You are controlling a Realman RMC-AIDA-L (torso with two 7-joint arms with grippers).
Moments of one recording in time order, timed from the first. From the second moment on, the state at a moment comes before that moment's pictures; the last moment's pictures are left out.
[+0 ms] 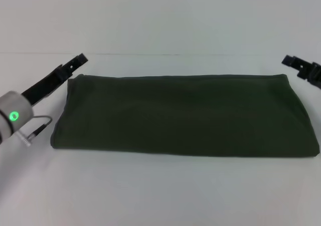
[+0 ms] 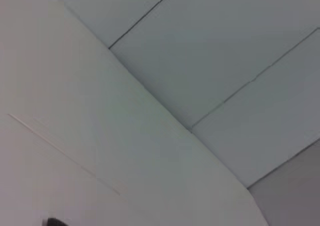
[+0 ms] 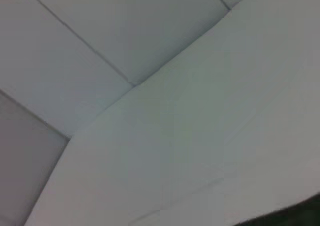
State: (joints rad) left arm -0.62 -2.13 0.27 0.38 1.78 1.00 -1.73; right arm 0.63 2.00 -0.37 -0.38 -1.90 -0.99 1.88
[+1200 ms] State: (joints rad) left arm -0.48 -2.08 0.32 0.67 2.28 1.22 -2.11; right arm 0.54 1.94 -0.66 -0.39 -1.93 -1.12 2.06
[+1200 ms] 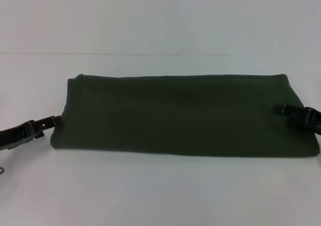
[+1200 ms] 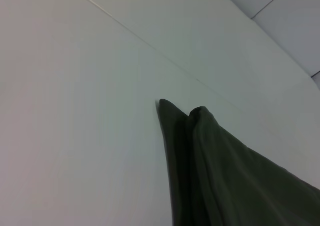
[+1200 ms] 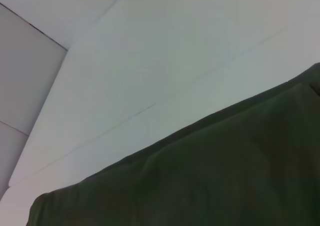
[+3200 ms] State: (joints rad) left arm -0.51 -2.08 0.42 0.65 2.32 1.24 -2.12; right arm 0.62 1.81 -0.66 -0.61 -2.39 -1.32 2.63
